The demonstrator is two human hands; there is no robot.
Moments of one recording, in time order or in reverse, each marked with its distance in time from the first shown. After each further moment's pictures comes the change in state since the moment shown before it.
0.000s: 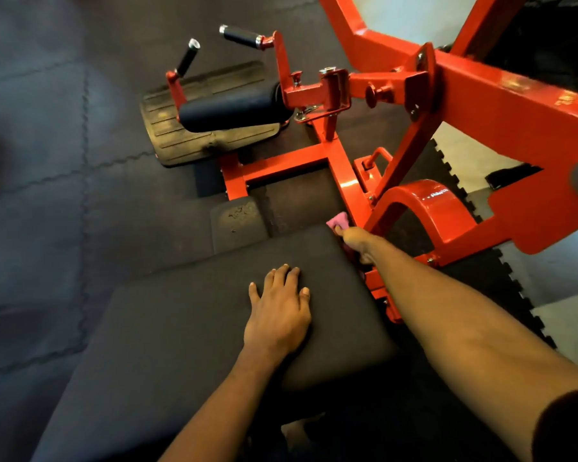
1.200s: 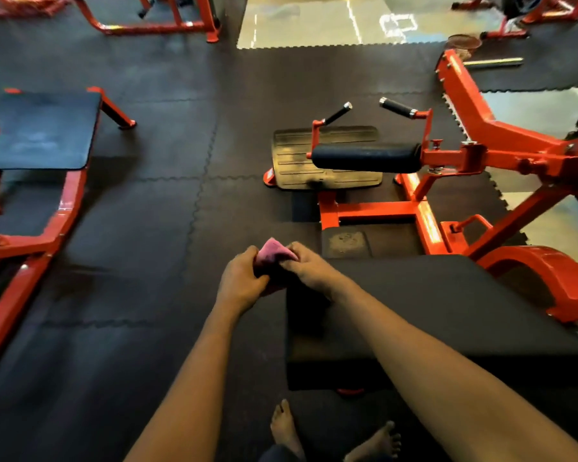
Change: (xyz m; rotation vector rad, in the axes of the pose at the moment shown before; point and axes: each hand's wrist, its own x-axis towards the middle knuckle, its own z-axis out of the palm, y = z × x) left_hand -0.154 -0.349 -0.190 -0.354 0.462 -0.116; right_hand -0.225 -0.205 0.386 -0.056 -0.304 -0.537
